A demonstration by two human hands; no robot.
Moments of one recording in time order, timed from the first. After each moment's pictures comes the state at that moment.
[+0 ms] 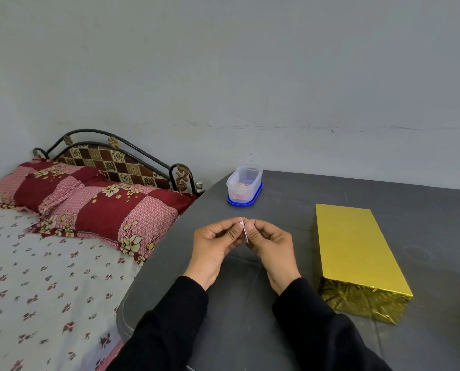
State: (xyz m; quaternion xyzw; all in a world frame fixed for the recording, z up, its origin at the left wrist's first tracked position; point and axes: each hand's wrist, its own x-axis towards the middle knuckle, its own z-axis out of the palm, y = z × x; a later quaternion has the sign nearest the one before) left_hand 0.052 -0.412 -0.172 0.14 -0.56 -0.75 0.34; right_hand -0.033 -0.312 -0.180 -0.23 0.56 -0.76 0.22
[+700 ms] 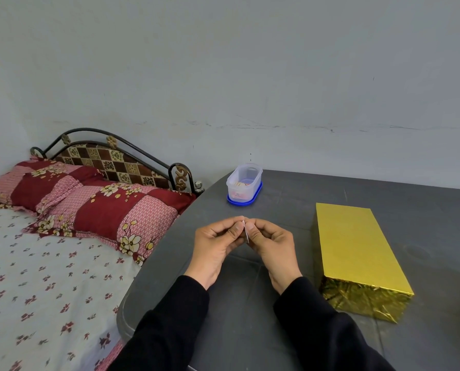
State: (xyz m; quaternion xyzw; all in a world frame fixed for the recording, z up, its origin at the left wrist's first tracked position) left_hand 0.051 -0.414 -0.173 0.15 -0.55 -0.75 0.33; right_hand -0.033 -0.312 -0.180 -0.24 0.57 -0.76 0.21
